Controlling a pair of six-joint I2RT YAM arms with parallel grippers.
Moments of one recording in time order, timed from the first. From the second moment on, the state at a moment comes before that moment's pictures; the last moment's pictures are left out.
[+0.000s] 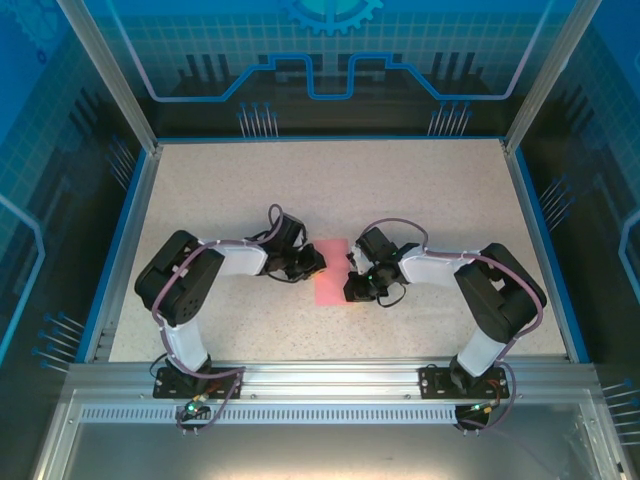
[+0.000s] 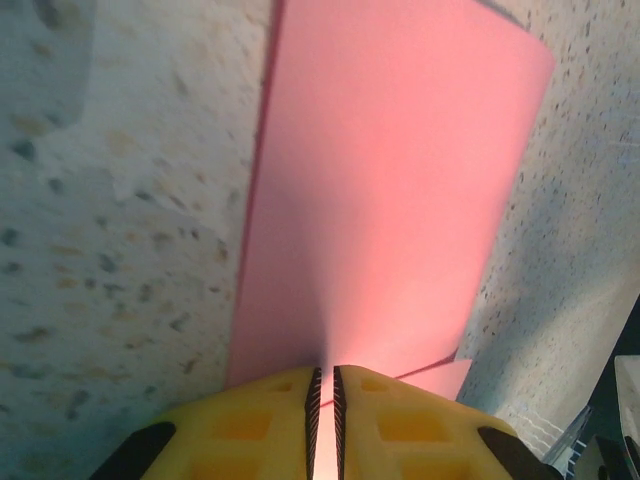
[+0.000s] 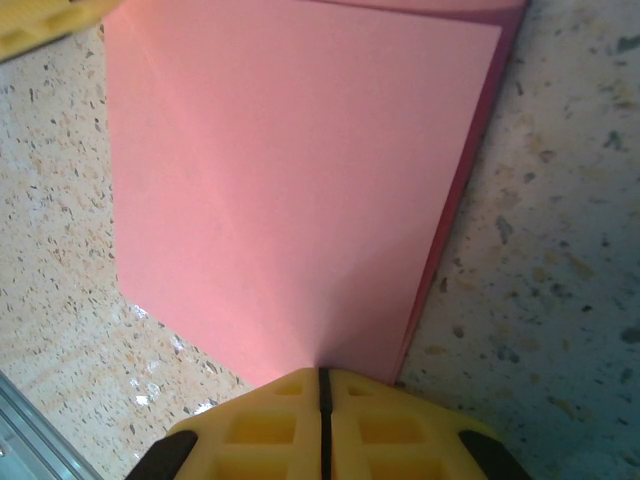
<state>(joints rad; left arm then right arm) -0.50 1.82 0.85 0.00 0.44 -1.01 0.63 1.68 0.80 -0.38 -0.43 0.50</state>
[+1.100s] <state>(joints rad) -0.59 1.74 0.78 0.03 0.38 -1.00 0.62 1.67 0.79 -0.37 -0.45 0.50</state>
